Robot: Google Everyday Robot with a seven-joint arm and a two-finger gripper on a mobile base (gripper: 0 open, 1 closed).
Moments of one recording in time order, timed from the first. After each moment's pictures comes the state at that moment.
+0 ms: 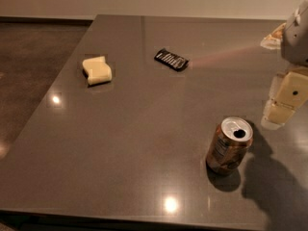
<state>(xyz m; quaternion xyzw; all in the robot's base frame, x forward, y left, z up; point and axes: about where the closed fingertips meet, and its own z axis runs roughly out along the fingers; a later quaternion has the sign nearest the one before) 0.438 -0.215 0.981 -0.60 0.78 -0.04 0.17</state>
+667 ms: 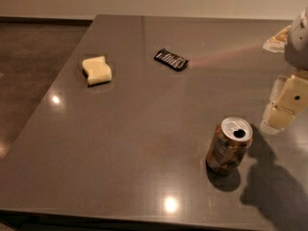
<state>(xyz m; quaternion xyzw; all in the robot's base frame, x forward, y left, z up) 0.429 -0.211 0.982 -0.59 0.79 -0.03 0.18</state>
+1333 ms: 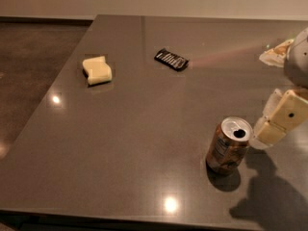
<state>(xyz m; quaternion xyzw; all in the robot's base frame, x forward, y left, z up) 0.406 -0.192 0.974 -0.56 0.79 0.02 0.23</state>
